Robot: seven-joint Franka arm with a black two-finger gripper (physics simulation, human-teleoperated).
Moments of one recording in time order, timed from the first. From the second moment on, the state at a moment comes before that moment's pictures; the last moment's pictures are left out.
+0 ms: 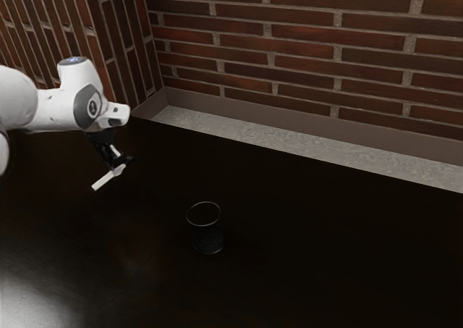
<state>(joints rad) 0.03 0.43 0.34 -1.79 -0.18 2.23 0.71</state>
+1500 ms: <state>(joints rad) 0.03 0.08 -0.29 -2.39 -0.27 3.18 0.70</state>
